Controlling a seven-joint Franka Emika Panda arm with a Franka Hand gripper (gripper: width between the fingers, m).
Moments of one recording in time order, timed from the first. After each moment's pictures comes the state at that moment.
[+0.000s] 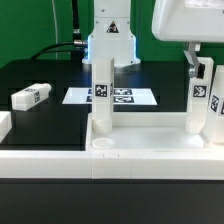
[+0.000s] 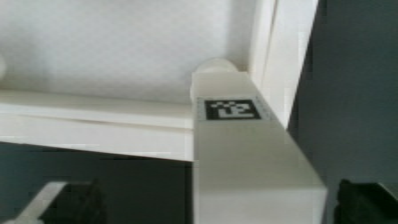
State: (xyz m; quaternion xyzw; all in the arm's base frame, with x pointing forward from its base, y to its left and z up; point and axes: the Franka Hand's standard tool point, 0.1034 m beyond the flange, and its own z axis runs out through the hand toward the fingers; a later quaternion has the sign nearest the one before) arm 0.634 0.104 0.124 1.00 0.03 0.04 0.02
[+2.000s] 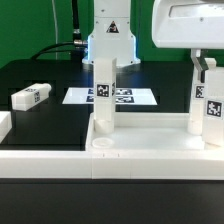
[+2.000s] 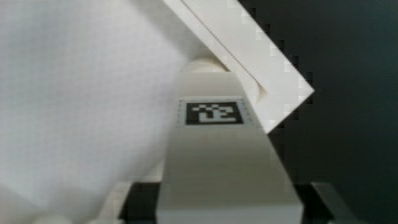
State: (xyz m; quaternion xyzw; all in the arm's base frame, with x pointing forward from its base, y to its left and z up) arm 0.635 0.098 0.116 0.90 -0.44 0.05 -0.04
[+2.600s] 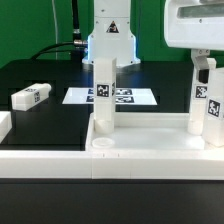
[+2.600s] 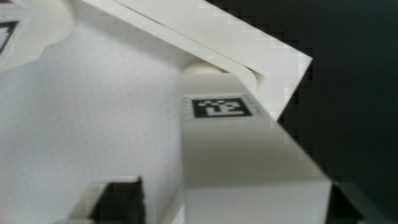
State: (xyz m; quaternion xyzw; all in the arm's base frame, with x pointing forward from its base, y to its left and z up) arm 0.633 0.098 0.114 0.86 -0.51 0.04 -0.03
